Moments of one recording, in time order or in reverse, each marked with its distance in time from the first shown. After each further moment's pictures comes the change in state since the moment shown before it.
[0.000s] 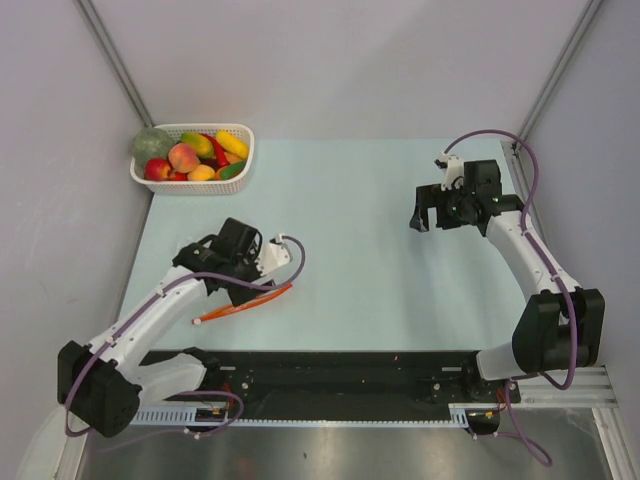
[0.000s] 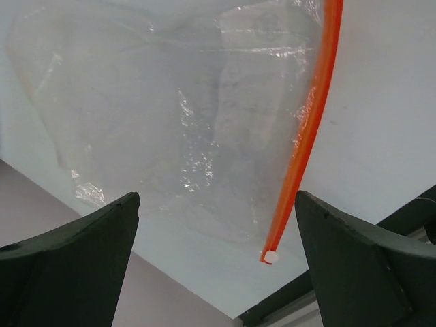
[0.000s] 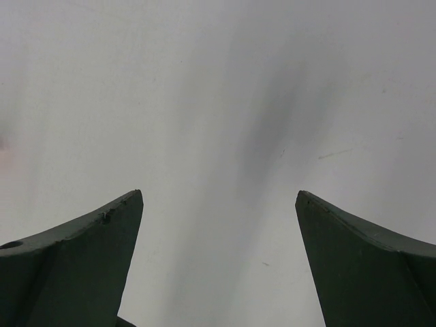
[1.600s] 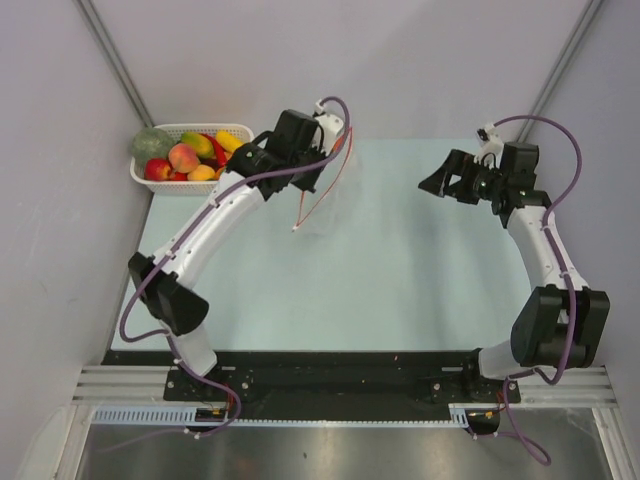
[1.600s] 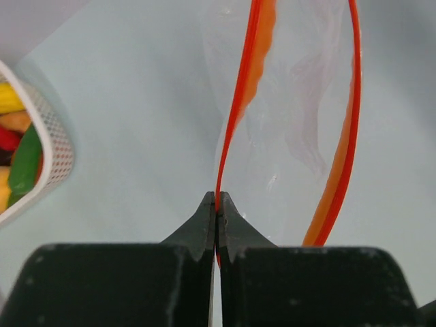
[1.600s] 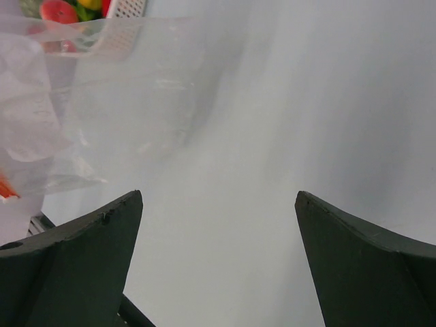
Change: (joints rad) left arm -0.172 0.638 1.007 -0.017 -0.046 -0.573; right arm -0.189 0.032 0.052 0.230 -0.349 0.308
